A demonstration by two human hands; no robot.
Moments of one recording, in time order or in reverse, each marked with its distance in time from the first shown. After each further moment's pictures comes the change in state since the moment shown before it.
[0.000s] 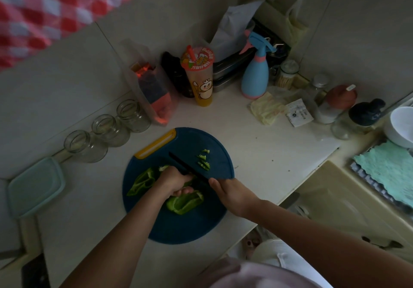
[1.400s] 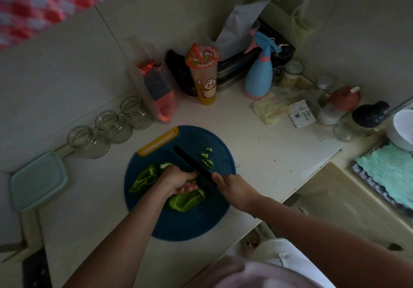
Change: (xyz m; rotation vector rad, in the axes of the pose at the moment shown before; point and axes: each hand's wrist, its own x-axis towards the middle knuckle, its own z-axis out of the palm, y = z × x) left_hand -0.009 0.003 0.000 -0.192 -0.033 -0.072; right_hand 0.003 -0.007 -0.006 0.044 -0.025 0.066
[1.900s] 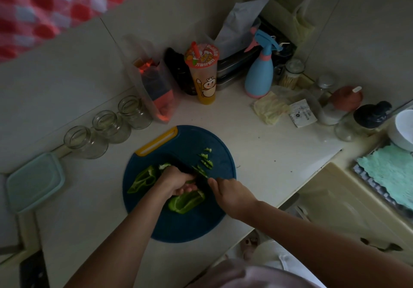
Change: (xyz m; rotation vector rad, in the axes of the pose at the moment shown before) left_hand 0.004 -0.001 0.000 0.026 0.004 0.009; right_hand 0.001 -0.003 0.012 -0.200 0.038 -0.052
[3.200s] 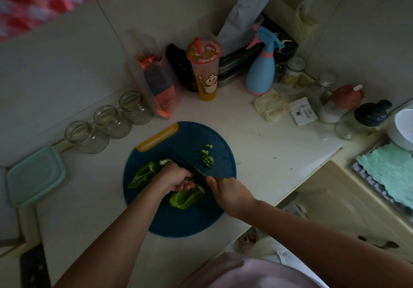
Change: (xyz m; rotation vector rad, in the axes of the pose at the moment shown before) left_hand -0.003 -0.003 -0.005 0.076 -0.025 0.036; right_hand -0.003 0.000 0.009 0.076 0.005 0.003
